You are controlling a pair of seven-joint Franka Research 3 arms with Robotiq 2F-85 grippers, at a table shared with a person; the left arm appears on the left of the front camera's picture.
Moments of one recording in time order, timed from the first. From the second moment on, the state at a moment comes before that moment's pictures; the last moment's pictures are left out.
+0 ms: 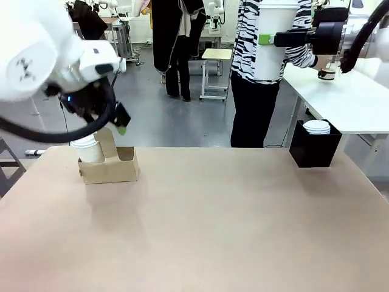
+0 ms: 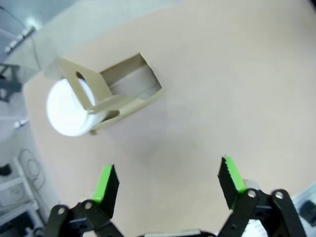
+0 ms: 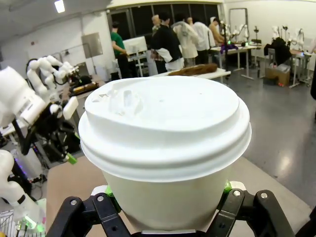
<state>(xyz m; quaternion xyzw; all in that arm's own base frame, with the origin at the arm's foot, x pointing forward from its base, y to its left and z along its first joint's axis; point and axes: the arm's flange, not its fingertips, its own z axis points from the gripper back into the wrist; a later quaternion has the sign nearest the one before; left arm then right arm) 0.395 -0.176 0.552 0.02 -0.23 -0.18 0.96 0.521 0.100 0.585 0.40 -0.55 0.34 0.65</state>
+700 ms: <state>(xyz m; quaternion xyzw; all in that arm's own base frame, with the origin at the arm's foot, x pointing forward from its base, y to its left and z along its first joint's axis) 0.520 -0.130 0.542 0.04 -0.18 -0.06 0.98 0.522 0.100 0.585 0.40 -0.55 0.34 0.65</state>
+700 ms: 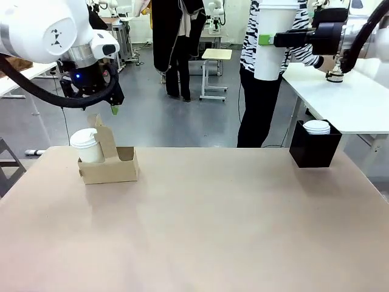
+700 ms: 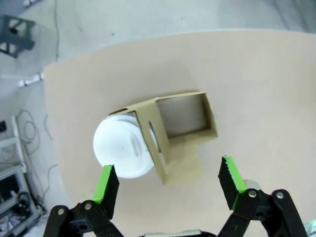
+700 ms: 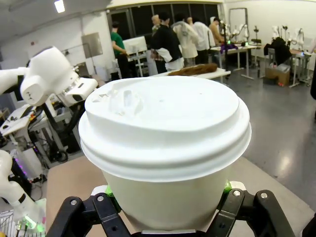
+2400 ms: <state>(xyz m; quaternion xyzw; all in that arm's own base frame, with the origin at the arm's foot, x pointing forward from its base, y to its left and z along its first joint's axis) 0.542 -0.116 0.507 0.03 -0.16 0.05 0.98 0.522 0.100 0.585 0.40 -0.55 0.34 0.65</state>
